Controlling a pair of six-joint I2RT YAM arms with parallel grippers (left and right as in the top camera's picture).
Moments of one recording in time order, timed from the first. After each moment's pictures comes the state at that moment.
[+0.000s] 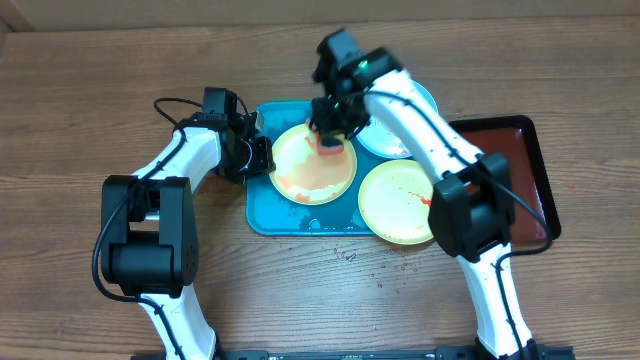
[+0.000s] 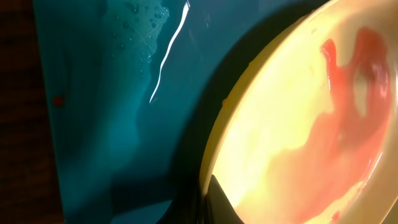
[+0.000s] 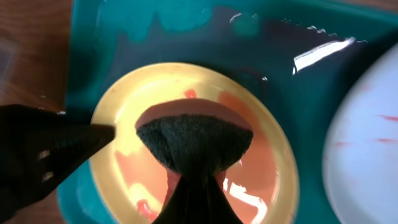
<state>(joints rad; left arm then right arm) -0.06 2.02 1.27 -0.60 0.41 -0.21 0.50 2.37 2.22 -1.15 -0.27 0.25</state>
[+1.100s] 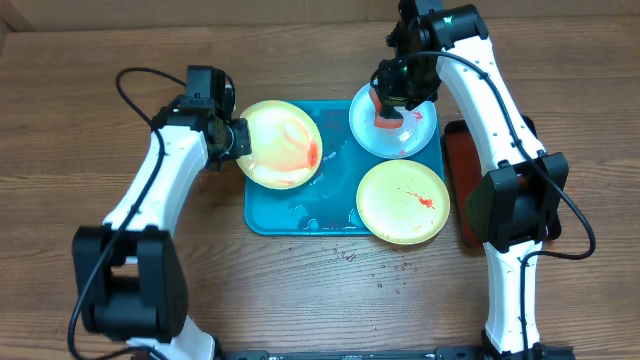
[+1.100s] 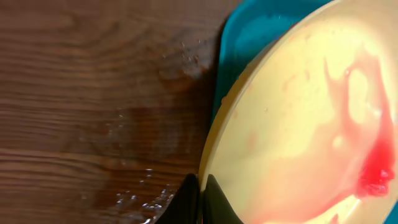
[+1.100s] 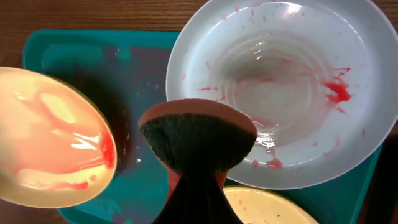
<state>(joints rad) -0.09 1.78 1.33 -0.73 -0.02 -0.21 0.27 2.33 2.34 -1.37 -0.25 0.25</state>
